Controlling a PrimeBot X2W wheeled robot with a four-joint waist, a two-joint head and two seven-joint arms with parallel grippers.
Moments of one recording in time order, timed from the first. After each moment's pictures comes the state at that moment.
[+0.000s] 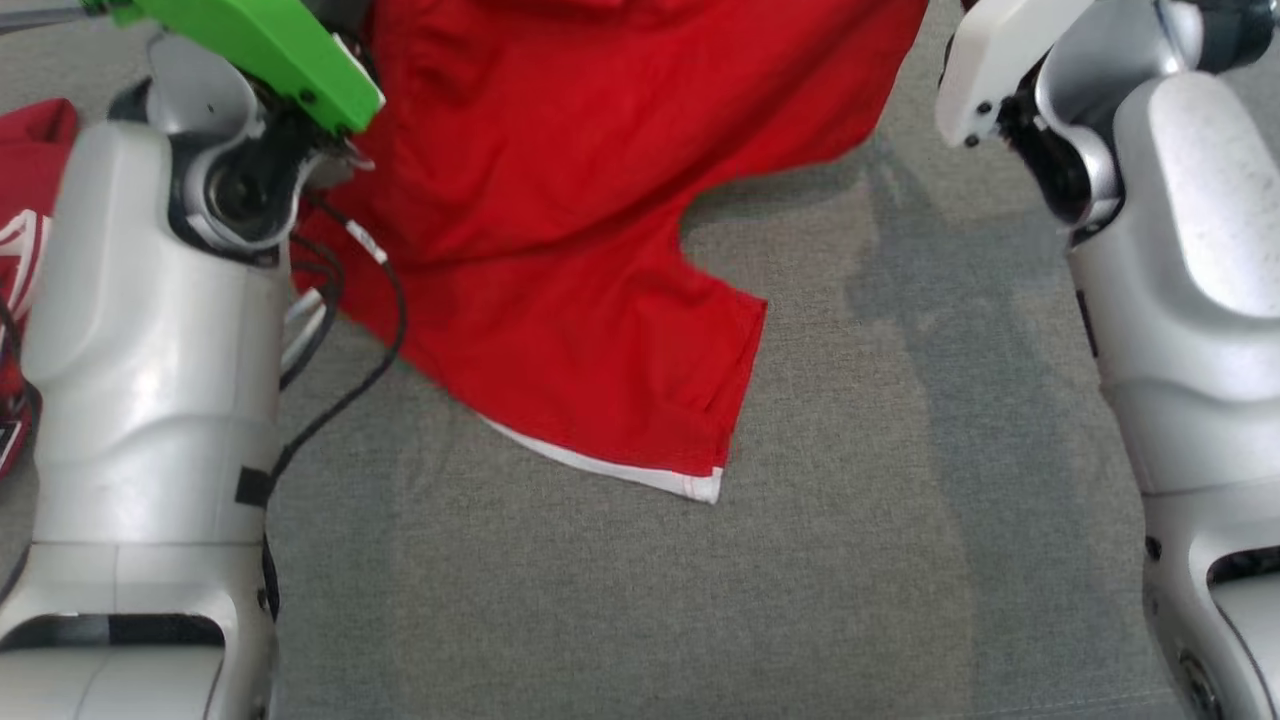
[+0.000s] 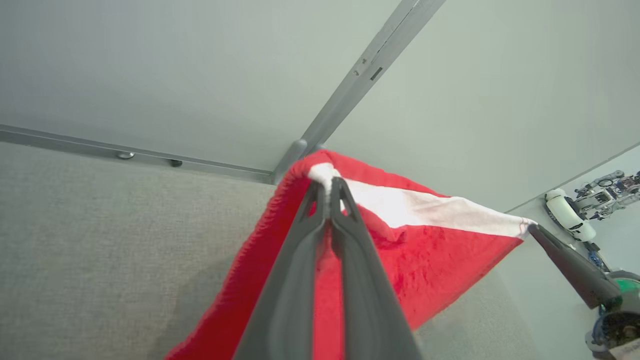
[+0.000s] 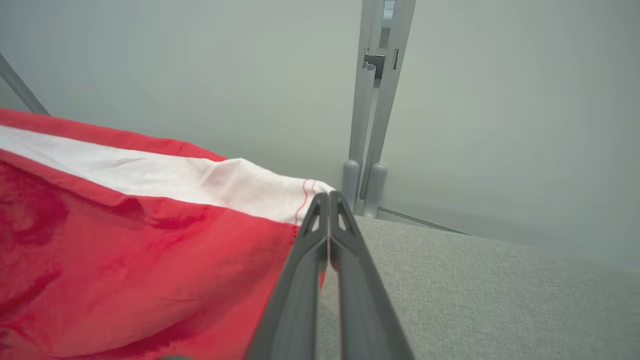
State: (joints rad) left arm -1.02 0.09 -0.12 0.59 -0.80 -0.11 0.40; right arm -1.01 -0.13 0.14 0.49 0.20 0.13 0.34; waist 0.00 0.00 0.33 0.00
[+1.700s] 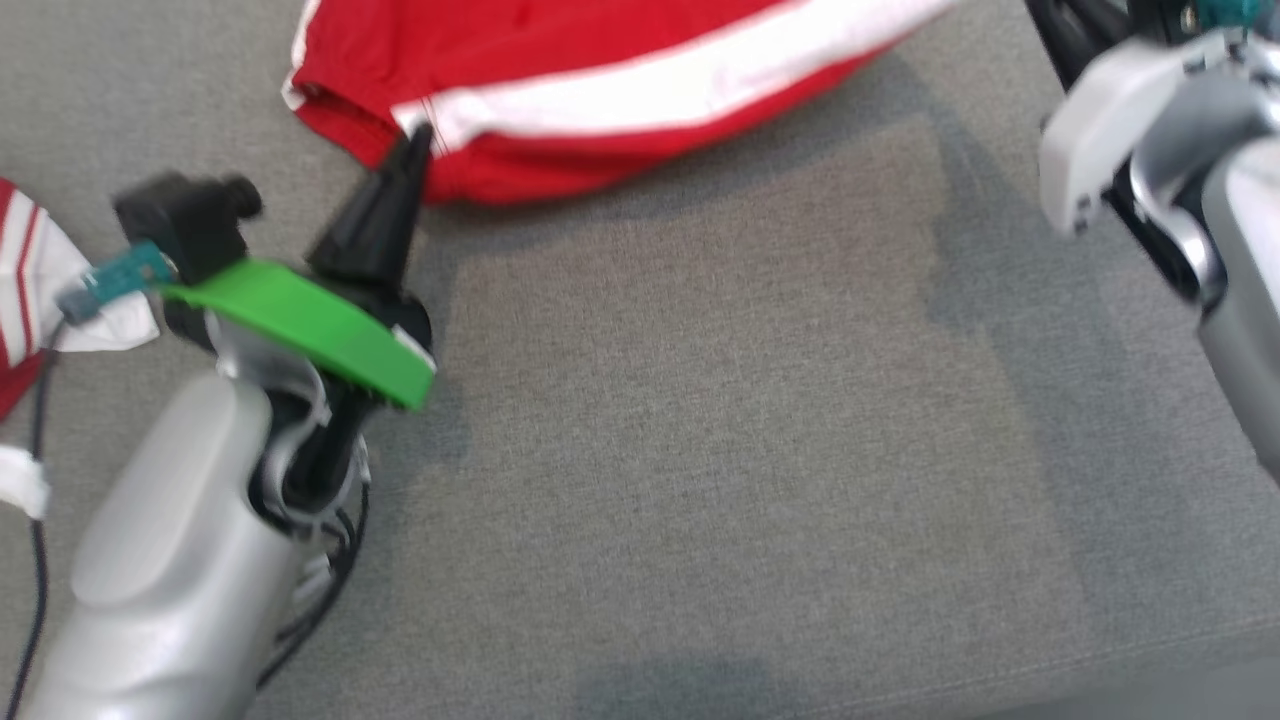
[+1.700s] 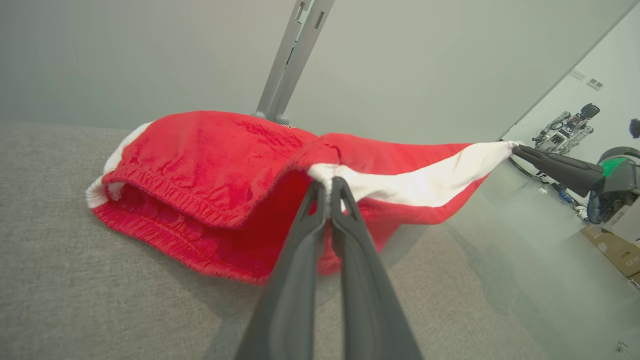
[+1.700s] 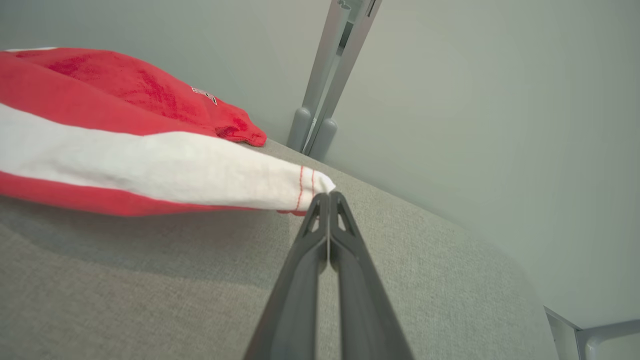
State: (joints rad) left arm -0.70 0.35 -0.51 0.26 -0.92 -0.13 -0.08; right arm -0.98 -0.46 0.46 0.42 0.29 0.13 0.14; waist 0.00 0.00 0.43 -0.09
